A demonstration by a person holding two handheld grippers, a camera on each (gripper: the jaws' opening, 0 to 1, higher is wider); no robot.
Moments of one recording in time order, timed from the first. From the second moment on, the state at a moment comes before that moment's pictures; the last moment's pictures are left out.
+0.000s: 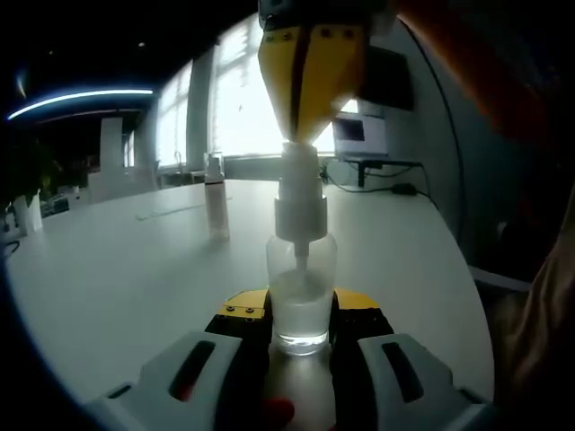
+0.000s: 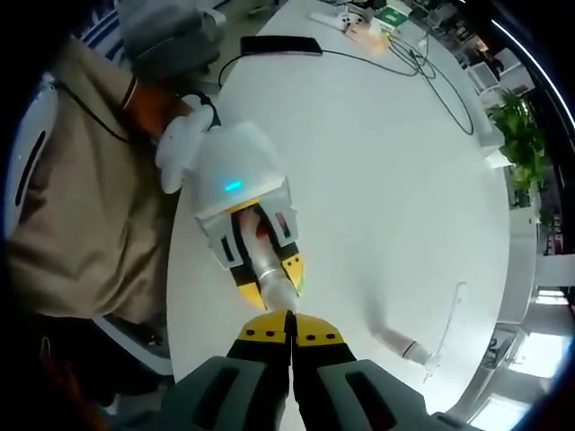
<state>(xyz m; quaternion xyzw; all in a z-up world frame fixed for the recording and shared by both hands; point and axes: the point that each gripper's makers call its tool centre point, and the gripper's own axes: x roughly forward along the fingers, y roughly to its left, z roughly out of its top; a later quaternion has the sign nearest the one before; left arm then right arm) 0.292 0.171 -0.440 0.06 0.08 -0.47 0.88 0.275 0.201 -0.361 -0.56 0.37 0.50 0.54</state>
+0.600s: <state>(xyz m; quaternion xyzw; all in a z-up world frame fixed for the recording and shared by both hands) 0.292 0.170 -0.440 0.06 0.08 -0.47 0.88 0.273 0.202 -0.365 -0.56 0.38 0.50 0.55</state>
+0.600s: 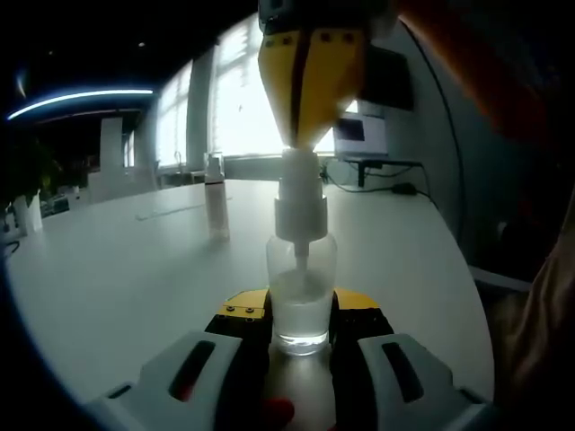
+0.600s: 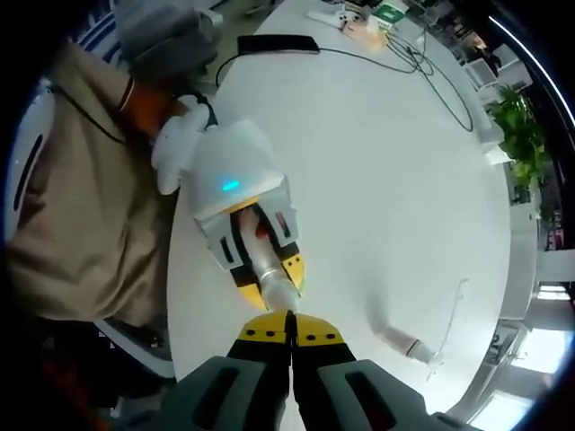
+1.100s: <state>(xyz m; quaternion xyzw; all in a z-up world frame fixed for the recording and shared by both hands) 0.293 0.171 -0.440 0.06 0.08 -0.47 0.88 0.274 0.201 -0.368 -0.55 0.39 0.50 0.54</state>
